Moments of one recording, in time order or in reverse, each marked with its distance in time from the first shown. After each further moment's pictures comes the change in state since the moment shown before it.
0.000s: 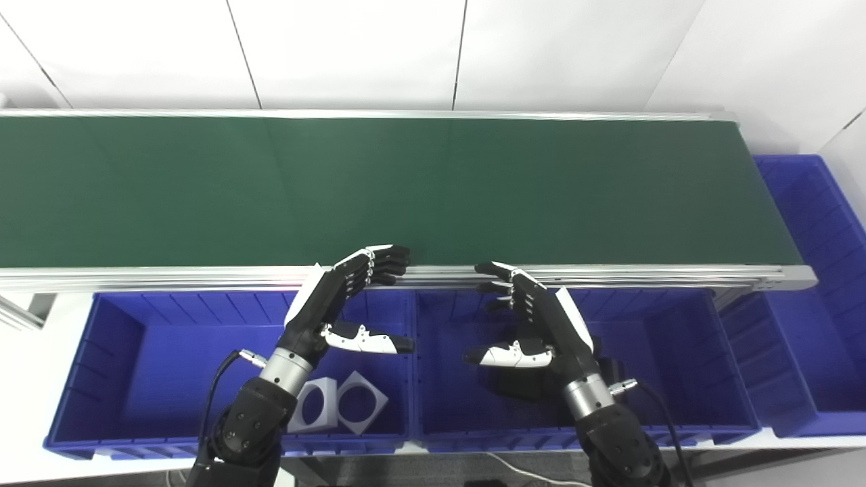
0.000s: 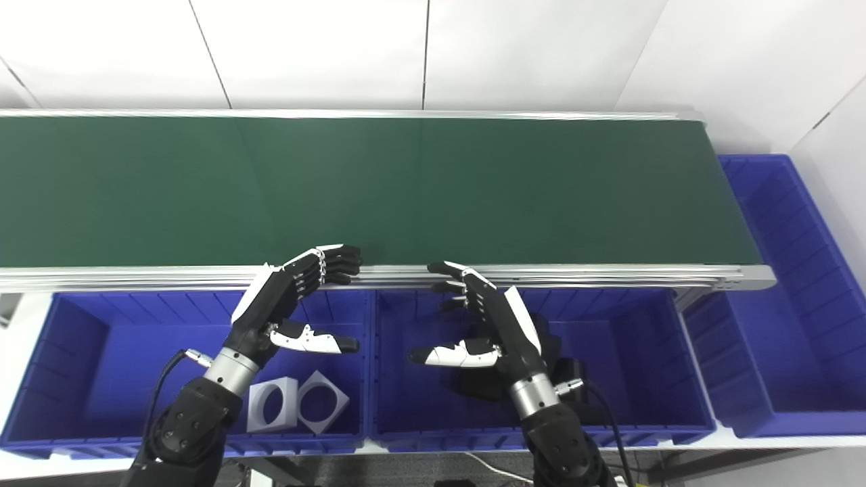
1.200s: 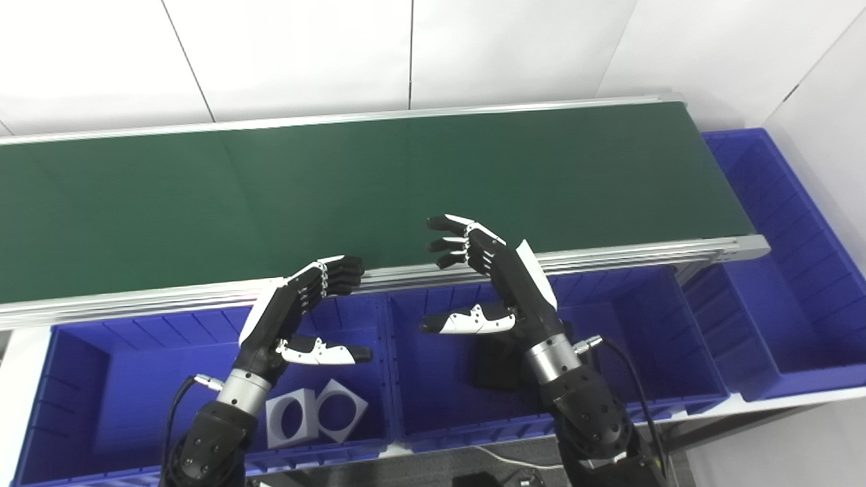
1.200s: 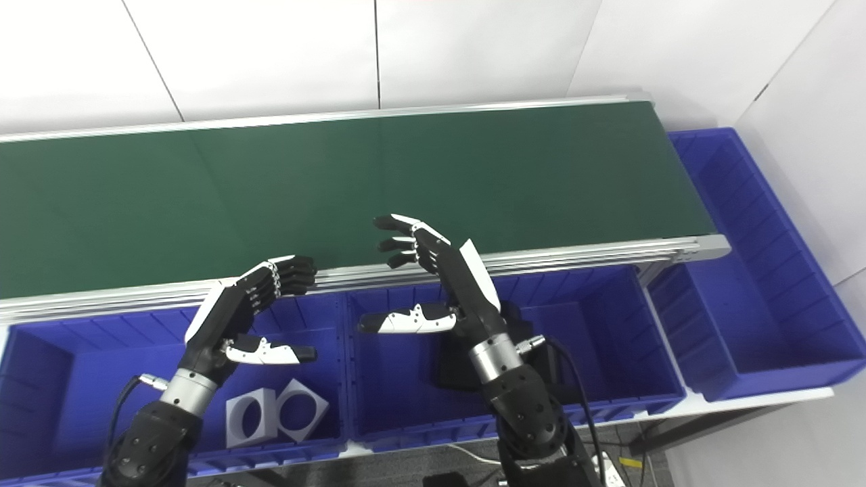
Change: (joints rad) left arm -0.002 0.029 0.030 0.013 -0.030 0.000 -0.040; right arm -0.017 0.041 0.025 -0.170 -0.033 0.032 -0.024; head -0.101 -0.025
